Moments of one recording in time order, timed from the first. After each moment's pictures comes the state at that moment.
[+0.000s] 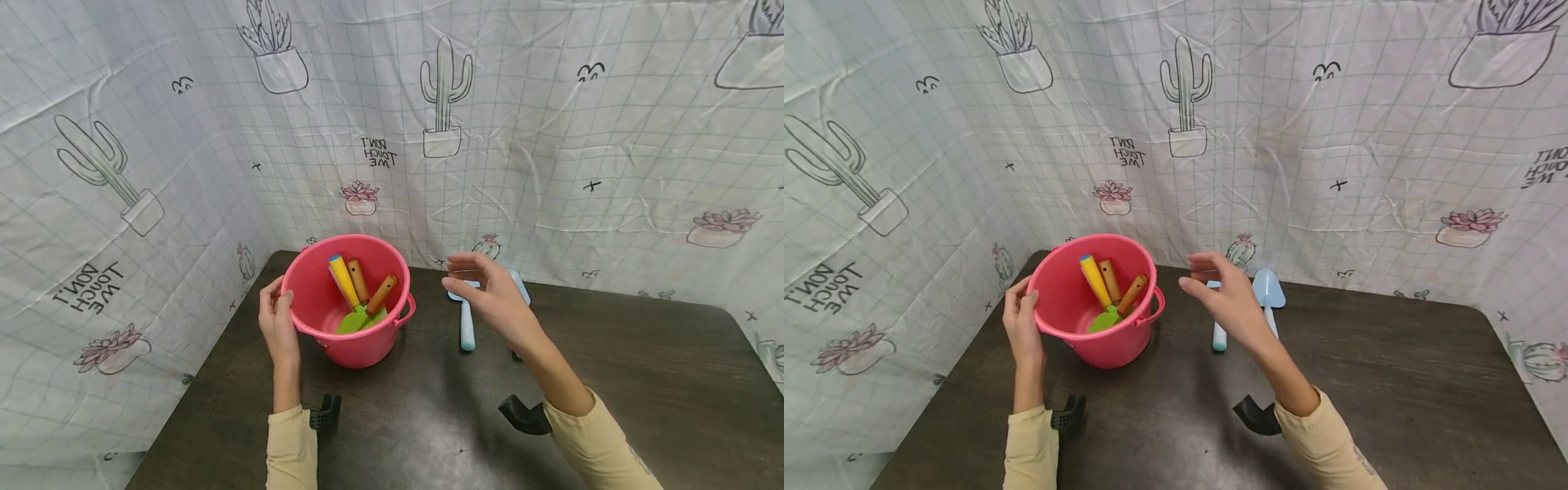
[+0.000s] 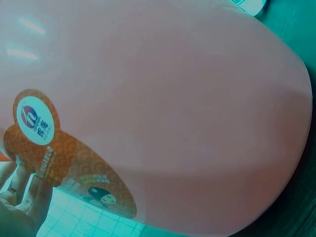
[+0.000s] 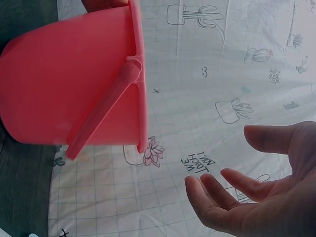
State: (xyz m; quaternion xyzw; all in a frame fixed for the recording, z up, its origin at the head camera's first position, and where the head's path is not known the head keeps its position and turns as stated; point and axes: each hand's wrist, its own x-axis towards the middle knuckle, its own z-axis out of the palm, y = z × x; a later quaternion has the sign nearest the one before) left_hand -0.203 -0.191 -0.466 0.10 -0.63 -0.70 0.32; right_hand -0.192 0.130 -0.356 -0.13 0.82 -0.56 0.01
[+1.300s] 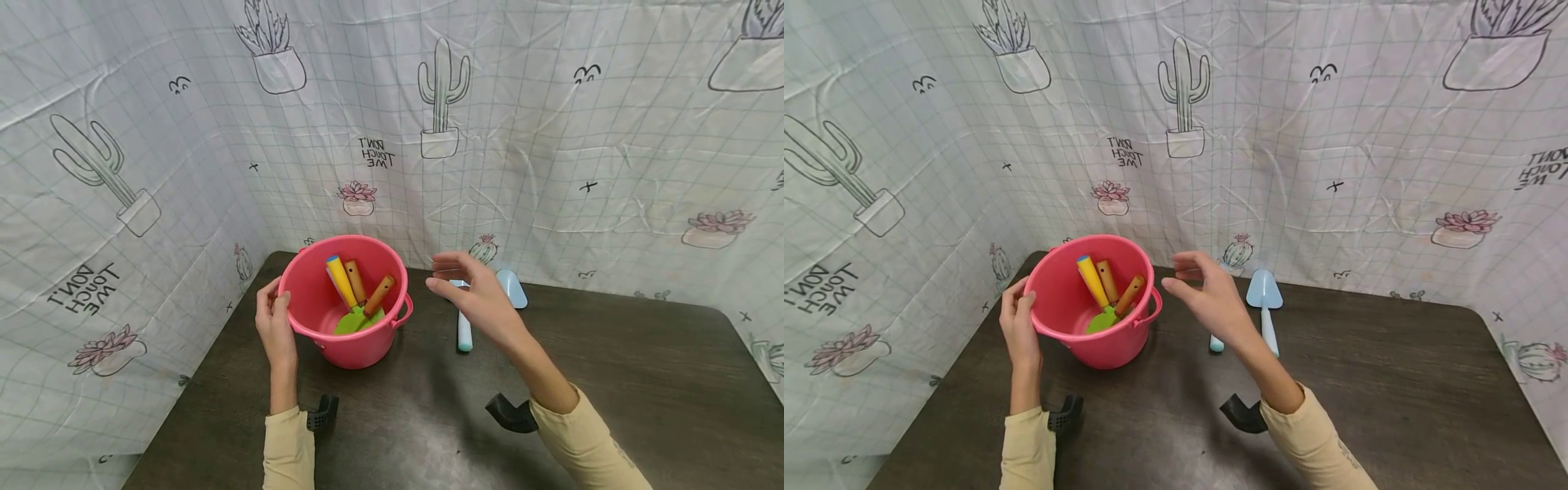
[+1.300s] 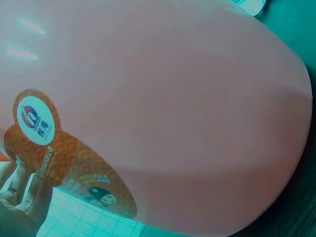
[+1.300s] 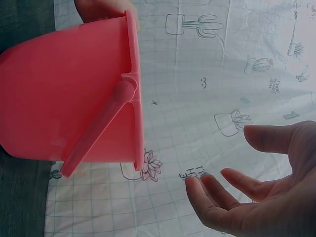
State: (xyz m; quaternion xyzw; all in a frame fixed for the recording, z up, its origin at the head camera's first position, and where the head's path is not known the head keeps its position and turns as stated) left_hand -0.201 -0.192 -0.466 0.10 -0.63 -0.71 0.32; right_hand -0.191 0.113 -0.351 -0.15 0.81 -0.56 0.00
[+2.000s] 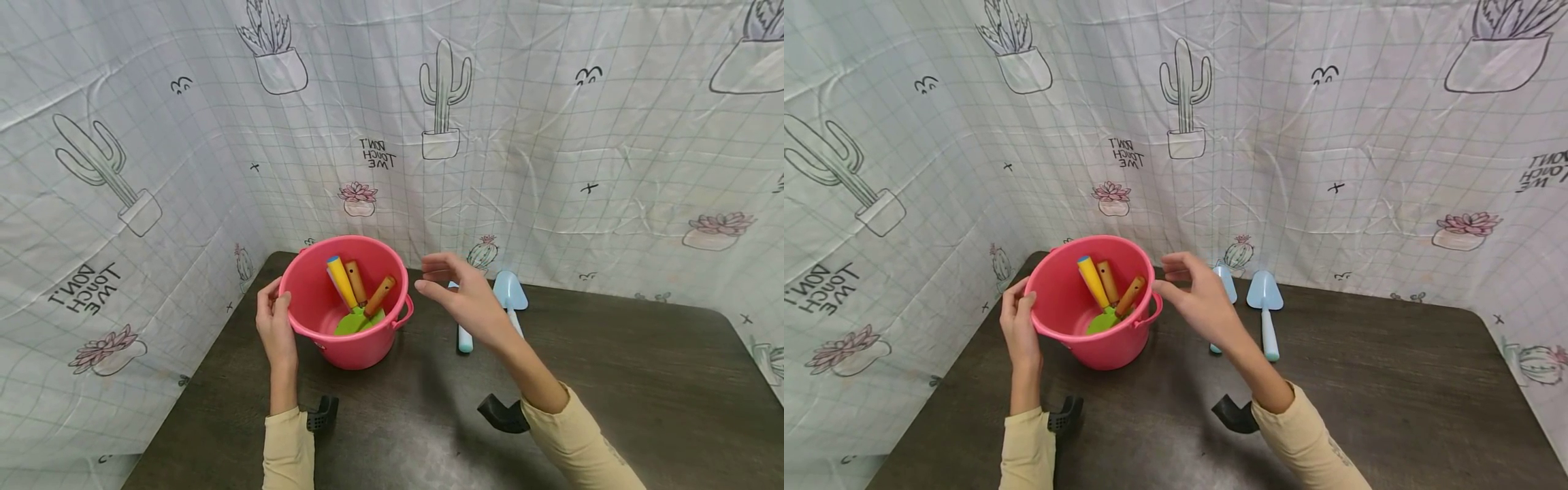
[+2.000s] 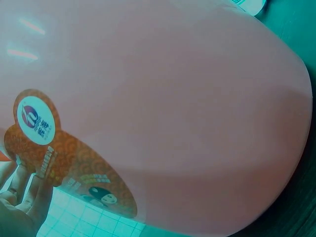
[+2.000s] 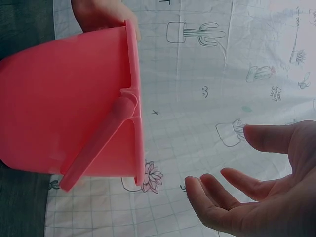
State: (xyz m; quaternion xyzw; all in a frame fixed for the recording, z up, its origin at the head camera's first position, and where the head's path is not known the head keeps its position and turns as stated) left_hand -0.201 -0.192 -0.466 0.10 -0.63 -0.70 0.31; right_hand -0.190 0.099 -0.349 -0.16 0.82 -0.55 0.00
